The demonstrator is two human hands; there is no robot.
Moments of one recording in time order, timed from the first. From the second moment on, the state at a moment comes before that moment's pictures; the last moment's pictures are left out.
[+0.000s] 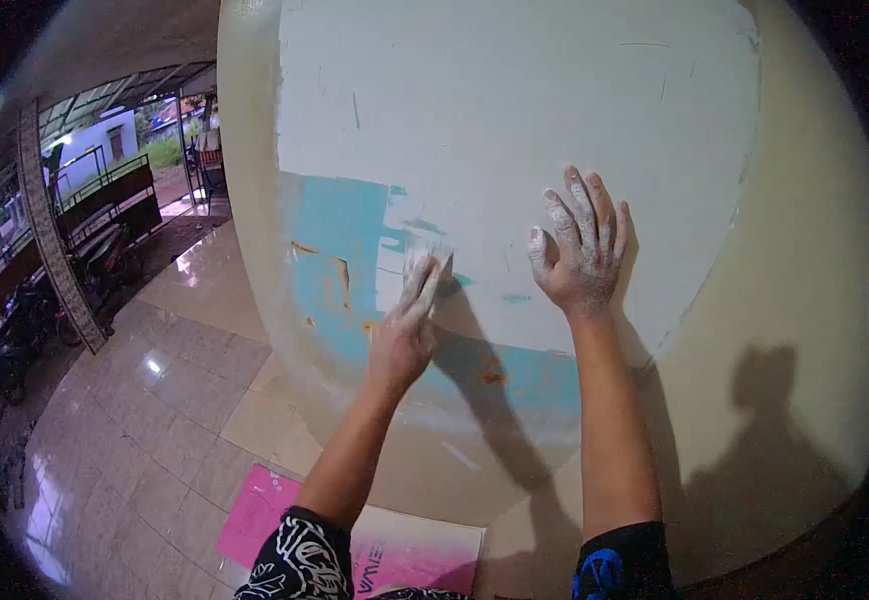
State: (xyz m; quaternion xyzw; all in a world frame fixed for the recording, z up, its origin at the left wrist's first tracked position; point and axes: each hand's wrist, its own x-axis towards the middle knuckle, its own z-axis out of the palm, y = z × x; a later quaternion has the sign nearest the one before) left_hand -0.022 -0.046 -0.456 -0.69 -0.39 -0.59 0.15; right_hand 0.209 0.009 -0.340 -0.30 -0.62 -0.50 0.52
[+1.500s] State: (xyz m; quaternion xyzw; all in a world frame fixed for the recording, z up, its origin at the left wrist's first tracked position) left_hand -0.057 -0.045 -0.506 -0.71 -0.40 -0.57 0.11; right_hand 0.211 0.014 -0.347 -0.34 -0.61 -0.50 0.51
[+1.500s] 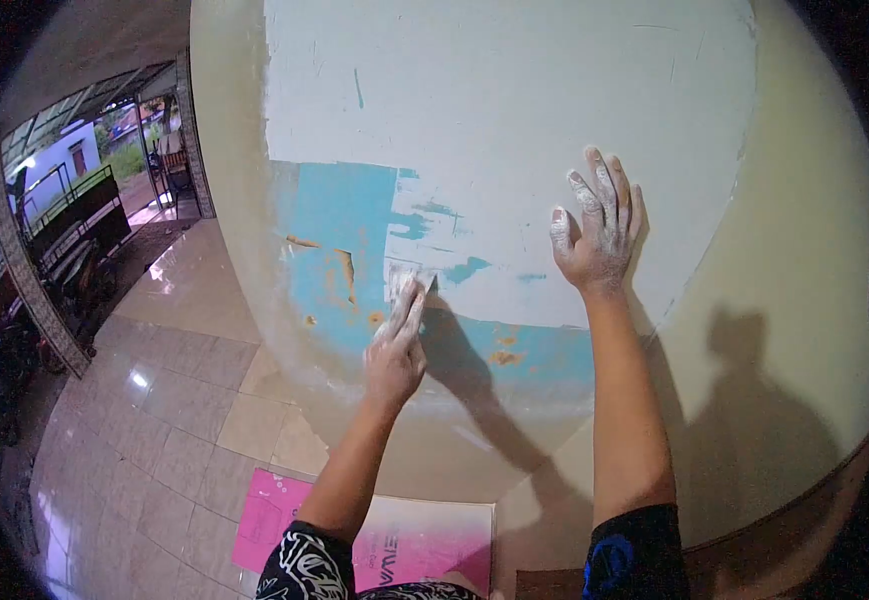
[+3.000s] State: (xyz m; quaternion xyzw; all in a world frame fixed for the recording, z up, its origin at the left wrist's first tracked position) left_hand -0.064 -0.032 -0.548 -0.70 -0.39 -0.59 0.09; right_hand 0.211 0.014 -0.344 -0.34 -0.60 -0.49 0.54
